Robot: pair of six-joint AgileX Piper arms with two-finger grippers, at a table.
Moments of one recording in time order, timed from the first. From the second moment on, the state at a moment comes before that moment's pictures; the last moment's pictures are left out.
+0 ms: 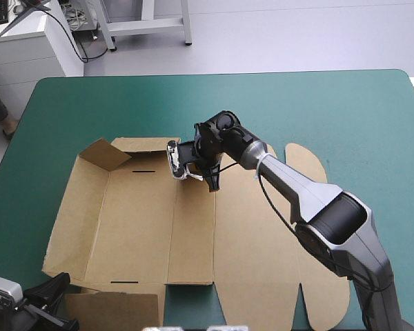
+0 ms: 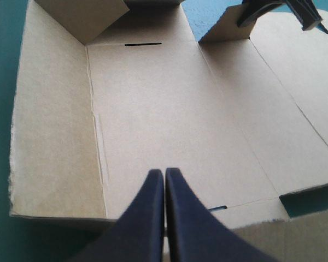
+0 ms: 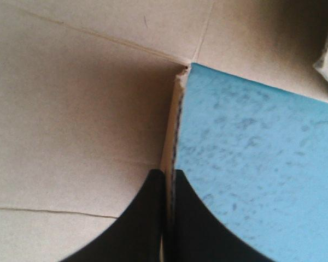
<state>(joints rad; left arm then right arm) -0.40 -0.02 -0.50 0.03 1.05 -0.18 0.69 2.13 -1.97 0.00 1.02 -1.16</state>
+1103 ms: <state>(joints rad) -0.40 -0.02 -0.50 0.03 1.05 -0.18 0.63 1.97 -2.15 -0.16 1.24 -0.56</state>
